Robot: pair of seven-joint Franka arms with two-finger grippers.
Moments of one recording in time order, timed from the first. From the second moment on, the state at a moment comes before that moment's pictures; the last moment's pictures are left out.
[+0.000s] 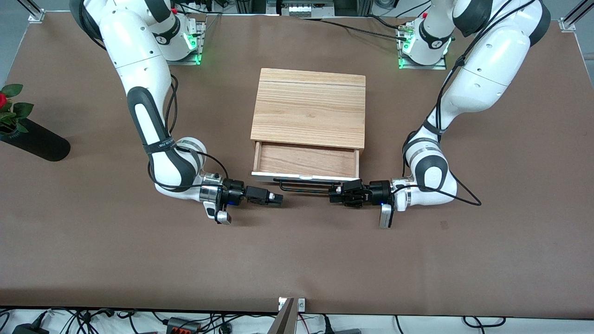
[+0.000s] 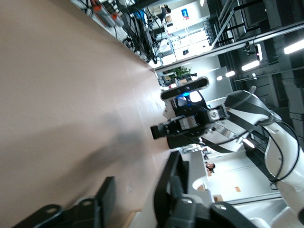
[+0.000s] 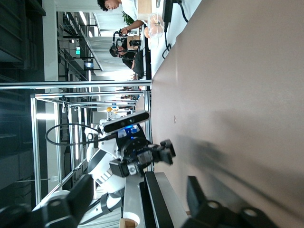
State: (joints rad) left arm -0.02 0.90 -0.28 -1.52 -1.51 2.04 1.13; right arm 0.37 0.88 0.01 -1.44 1.80 2.04 -0.74
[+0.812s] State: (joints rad) left arm 0.04 0.88 -0.24 -1.38 -1.21 2.07 0.98; right arm 0.37 0.63 -0.10 -1.40 0.74 2.02 -0.10
